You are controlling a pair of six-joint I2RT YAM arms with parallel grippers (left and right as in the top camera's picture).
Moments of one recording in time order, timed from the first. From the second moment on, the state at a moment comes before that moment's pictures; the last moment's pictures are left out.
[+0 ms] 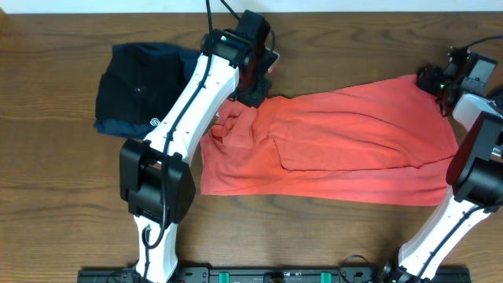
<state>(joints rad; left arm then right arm) -0.45 2.08 1.97 -1.22 0.07 0.11 -0.41 2.21 1.41 0.03 -0.31 0.18</state>
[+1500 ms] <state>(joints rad) -0.45 2.08 1.97 -1.23 0.08 0.11 -0.63 1.88 1.41 -0.46 -0.51 0.12</state>
